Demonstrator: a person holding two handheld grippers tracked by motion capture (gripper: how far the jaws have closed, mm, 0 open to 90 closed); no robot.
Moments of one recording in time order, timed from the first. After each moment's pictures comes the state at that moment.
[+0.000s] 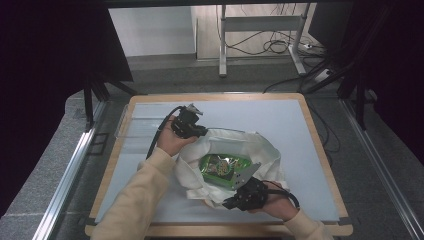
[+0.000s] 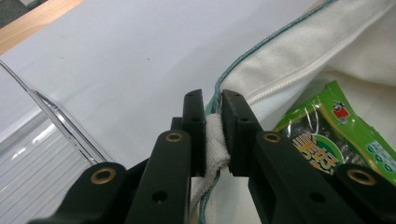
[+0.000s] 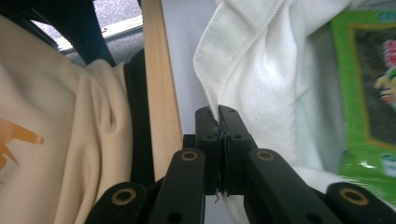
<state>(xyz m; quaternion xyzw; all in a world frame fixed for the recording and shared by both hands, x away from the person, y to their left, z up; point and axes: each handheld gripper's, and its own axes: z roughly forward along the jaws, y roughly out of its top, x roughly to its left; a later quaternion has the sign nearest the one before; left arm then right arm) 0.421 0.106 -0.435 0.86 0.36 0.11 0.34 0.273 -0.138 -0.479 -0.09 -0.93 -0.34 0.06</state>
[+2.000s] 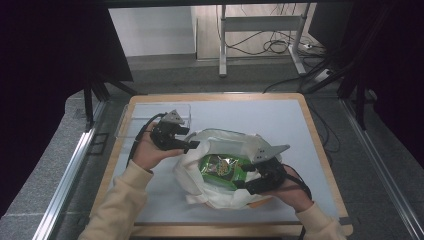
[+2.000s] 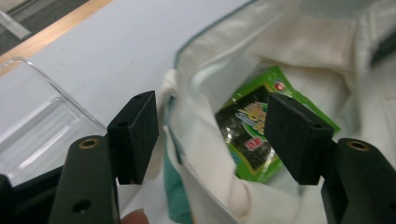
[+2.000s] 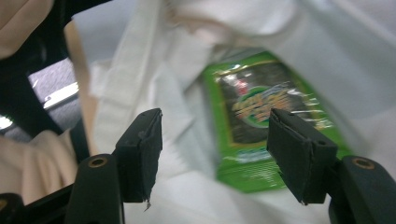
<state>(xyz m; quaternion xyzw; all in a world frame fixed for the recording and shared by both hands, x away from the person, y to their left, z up) 0.353 0.146 -0.406 0.86 0.31 0.11 0.39 0.302 -0.176 -0.437 -0.22 -0.88 -0.41 -0.04</state>
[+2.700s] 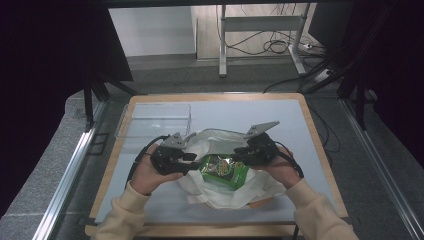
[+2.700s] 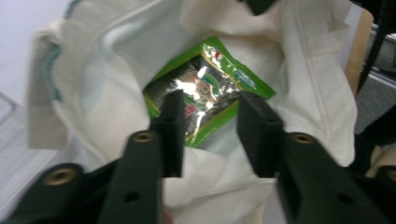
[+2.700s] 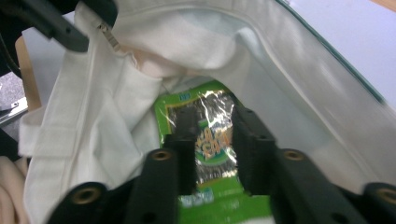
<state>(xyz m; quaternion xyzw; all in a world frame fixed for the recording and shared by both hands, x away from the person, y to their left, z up) 0.302 0.131 -0.423 0.87 0.28 0.06 0.40 0.351 -0.152 -0.417 -0.25 -0.89 -0.38 -0.06</state>
